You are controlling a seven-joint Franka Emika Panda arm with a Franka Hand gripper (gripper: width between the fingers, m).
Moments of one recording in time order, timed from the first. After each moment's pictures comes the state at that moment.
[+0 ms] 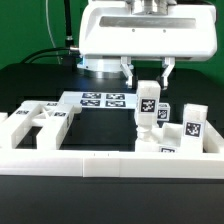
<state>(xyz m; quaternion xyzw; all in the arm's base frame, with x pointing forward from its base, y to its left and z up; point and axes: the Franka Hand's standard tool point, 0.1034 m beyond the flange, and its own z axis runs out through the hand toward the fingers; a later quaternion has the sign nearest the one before) 0.607 0.032 0.105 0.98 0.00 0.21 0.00</state>
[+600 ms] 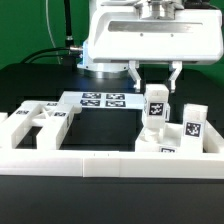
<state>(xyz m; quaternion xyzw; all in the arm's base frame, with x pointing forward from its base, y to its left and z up) 0.607 0.040 0.102 0.98 0.01 0.21 0.00</state>
